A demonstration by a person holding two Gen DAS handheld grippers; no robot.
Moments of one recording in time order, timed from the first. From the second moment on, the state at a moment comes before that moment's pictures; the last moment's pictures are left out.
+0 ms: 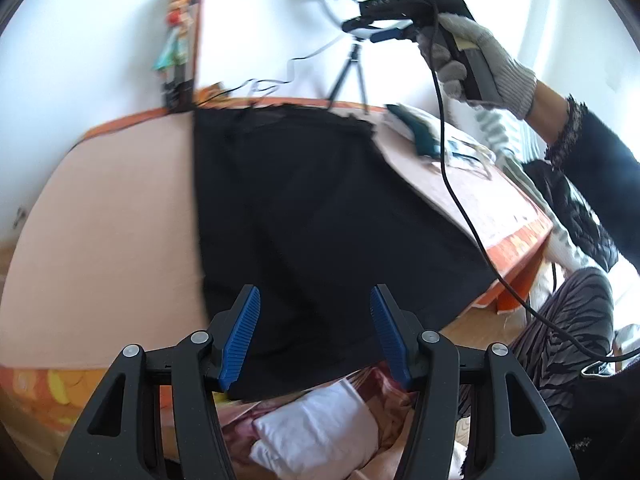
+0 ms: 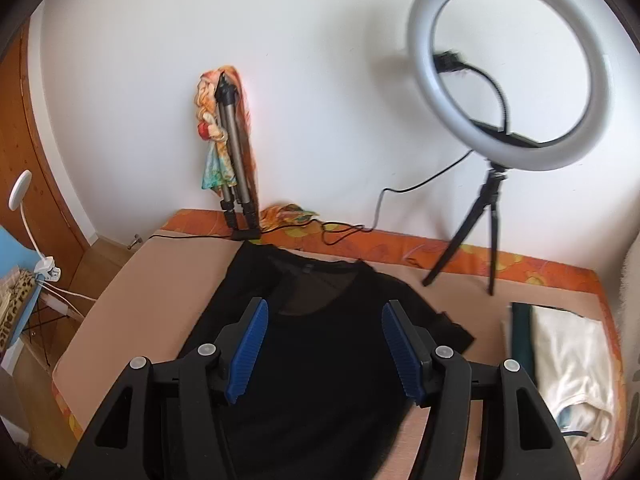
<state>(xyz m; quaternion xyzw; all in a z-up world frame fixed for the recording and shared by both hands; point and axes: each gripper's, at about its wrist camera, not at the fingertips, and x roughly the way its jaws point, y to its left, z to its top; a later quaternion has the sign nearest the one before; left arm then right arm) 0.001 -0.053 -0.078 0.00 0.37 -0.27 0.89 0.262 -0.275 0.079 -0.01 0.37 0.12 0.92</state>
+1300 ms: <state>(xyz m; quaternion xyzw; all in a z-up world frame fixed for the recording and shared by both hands) -0.013 -0.287 -0.123 0.18 0.37 -0.40 0.82 0.300 -0.444 -0.020 0.12 0.45 0.18 0.87</state>
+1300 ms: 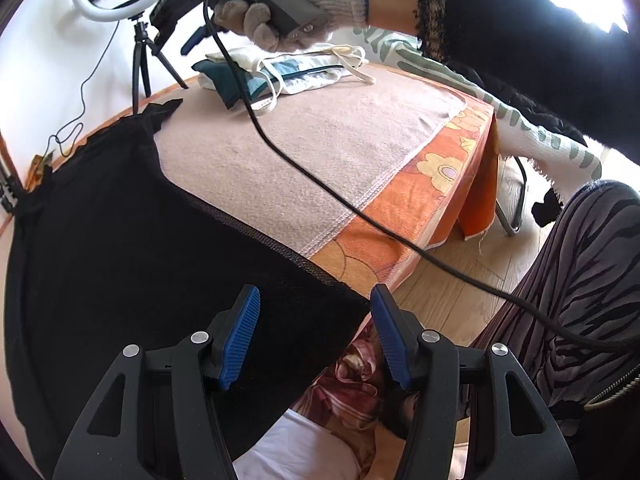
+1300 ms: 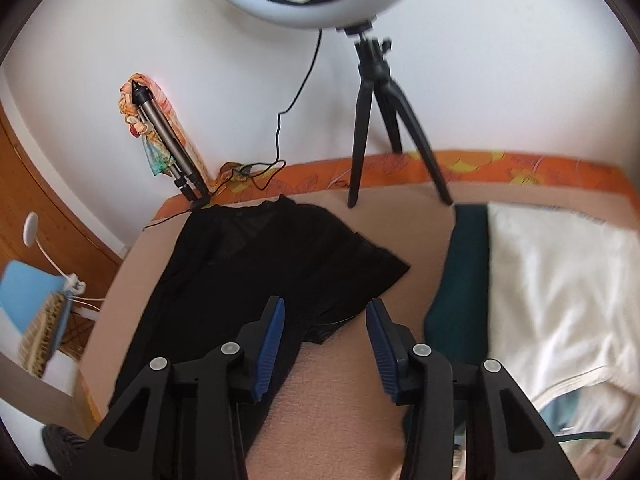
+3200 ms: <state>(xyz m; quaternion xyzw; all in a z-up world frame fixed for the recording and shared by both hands) 0.008 -0.262 -0.119 0.07 0.36 -0.41 0.83 0.402 -0.415 -0.107 0.09 0.50 0.08 0.86</state>
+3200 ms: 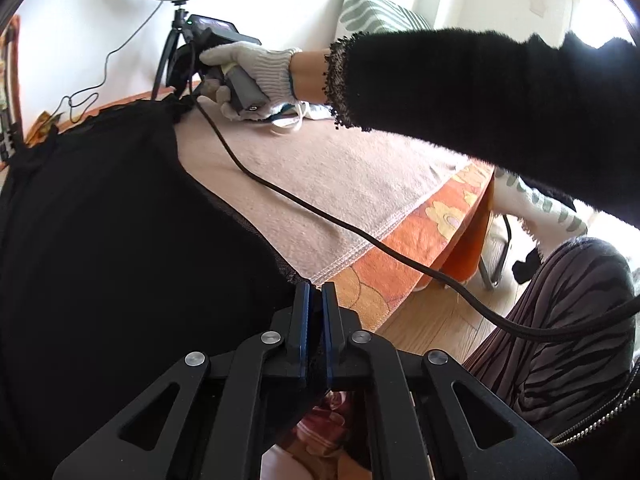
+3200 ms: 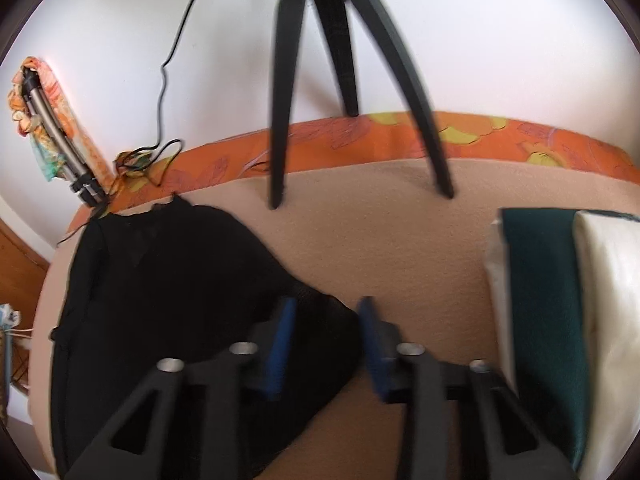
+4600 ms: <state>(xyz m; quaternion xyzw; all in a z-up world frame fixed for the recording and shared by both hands) -0.001 -0.110 -0.123 -0.16 0.35 -0.29 0.88 0.430 -0.131 -0.047 -0.19 0.48 0.08 0.85</state>
